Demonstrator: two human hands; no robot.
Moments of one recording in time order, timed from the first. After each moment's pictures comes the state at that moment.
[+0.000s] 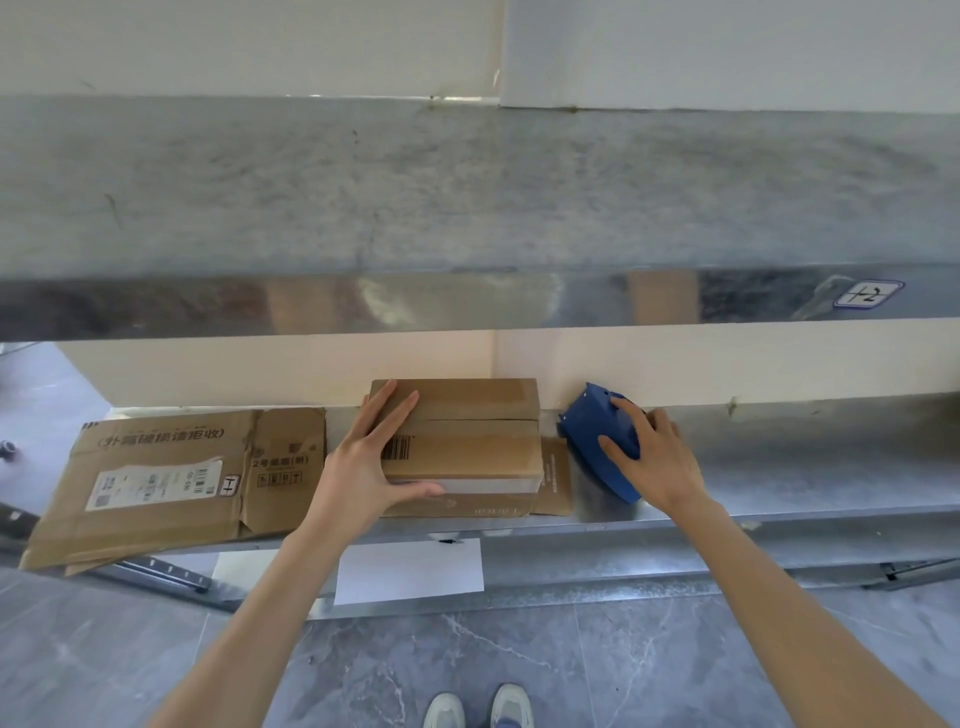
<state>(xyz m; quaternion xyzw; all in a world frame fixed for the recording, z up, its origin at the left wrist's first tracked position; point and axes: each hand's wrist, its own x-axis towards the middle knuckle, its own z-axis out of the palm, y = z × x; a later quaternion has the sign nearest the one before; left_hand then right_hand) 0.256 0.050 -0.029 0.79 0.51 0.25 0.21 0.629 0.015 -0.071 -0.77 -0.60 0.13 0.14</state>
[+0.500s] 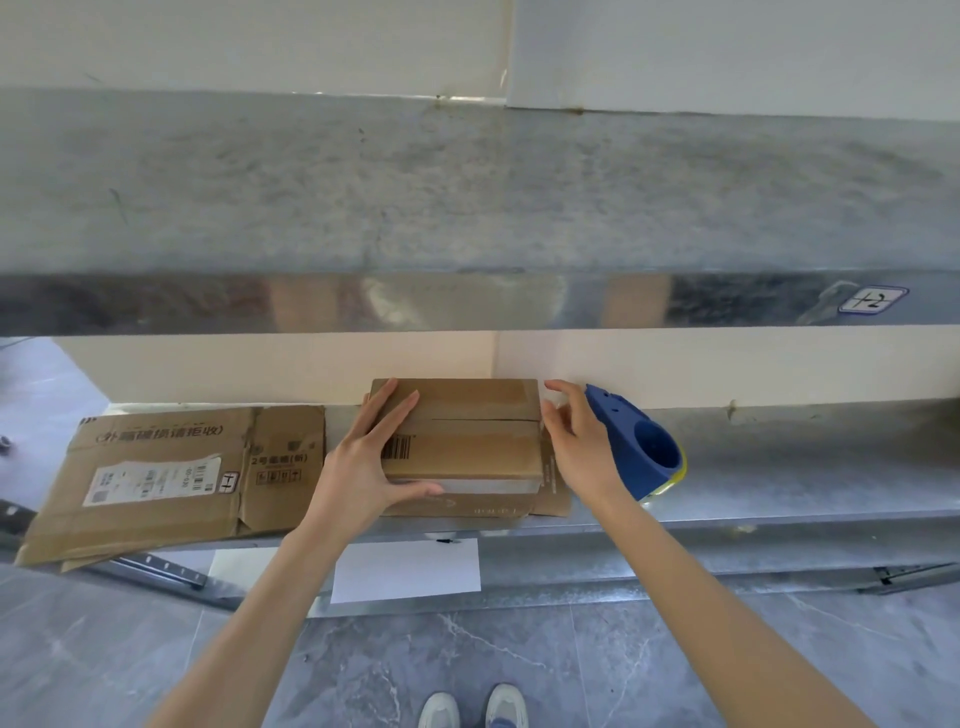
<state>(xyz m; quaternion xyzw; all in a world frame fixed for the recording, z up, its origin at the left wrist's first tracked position) 0.255 0.049 -0.030 0.79 0.51 0.25 0.21 0.521 0.029 -0.026 -0.70 -0.50 0.33 0.40</state>
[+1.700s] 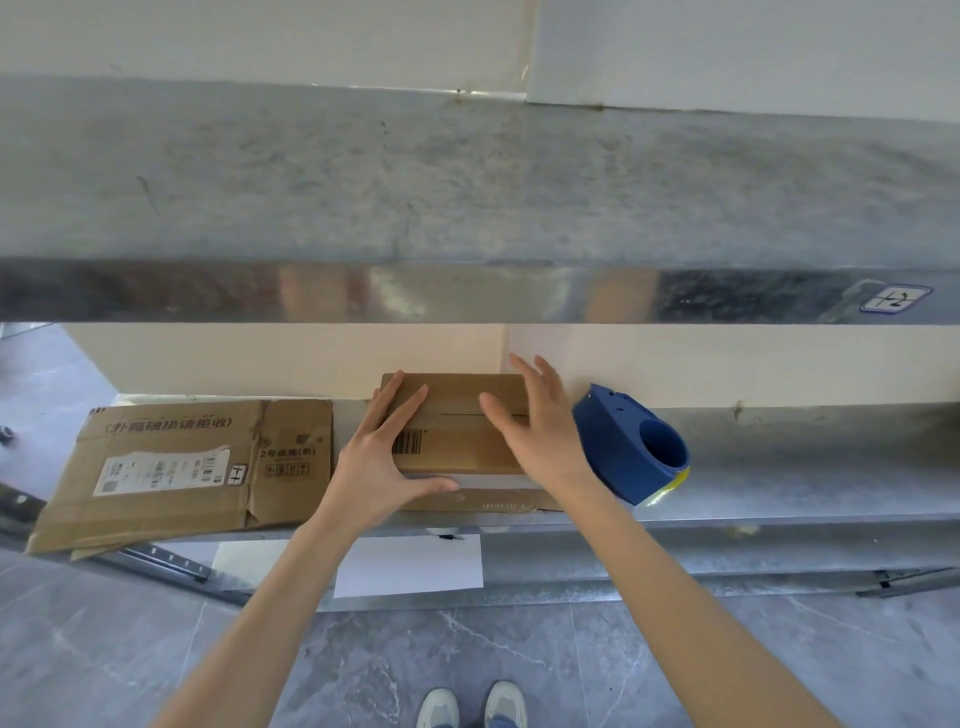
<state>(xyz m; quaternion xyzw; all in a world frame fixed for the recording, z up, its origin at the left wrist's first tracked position) 0.258 0.048 -0.031 0.77 0.52 0.27 0.27 0.477 0.038 -0.006 -0.67 -0.59 0.30 0.33</state>
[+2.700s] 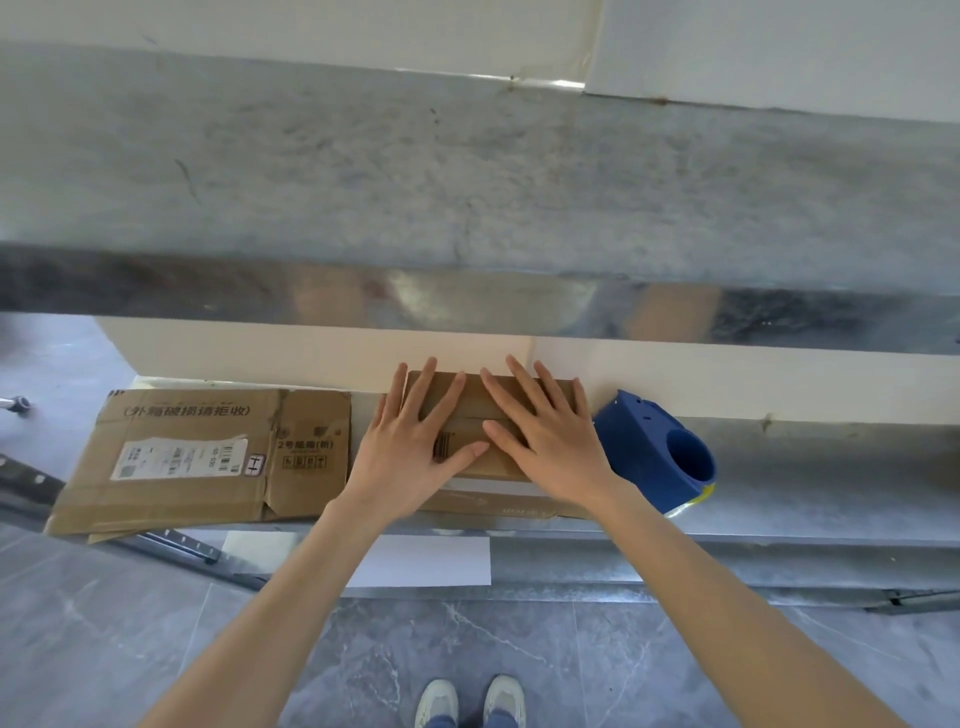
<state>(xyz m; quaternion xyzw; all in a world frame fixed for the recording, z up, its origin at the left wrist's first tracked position) 0.271 0.060 -0.022 0.82 0.55 0.12 0.13 0.477 0.051 -0.012 -0.61 -0.79 0.09 0.04</state>
